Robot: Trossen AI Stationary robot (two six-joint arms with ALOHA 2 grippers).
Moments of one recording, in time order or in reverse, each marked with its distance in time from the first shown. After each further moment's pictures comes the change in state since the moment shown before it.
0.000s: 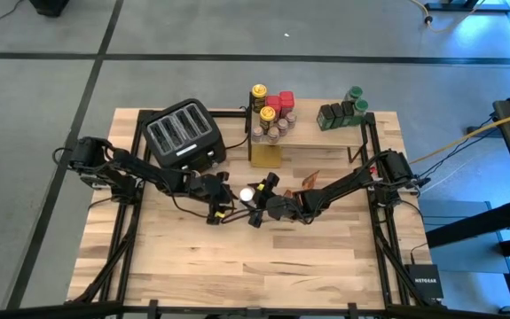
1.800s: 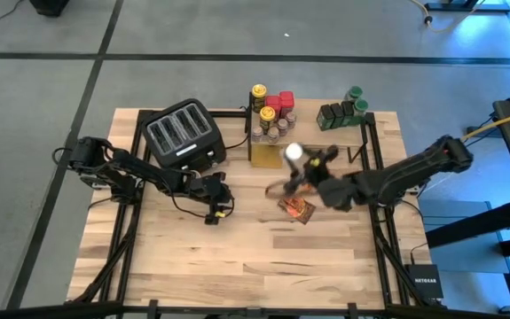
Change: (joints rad) left arm 0.001 0.000 0.000 -0.082 -0.024 -0.060; right arm 0.103 -0.616 -0.001 -0.459 0.605 -0.020
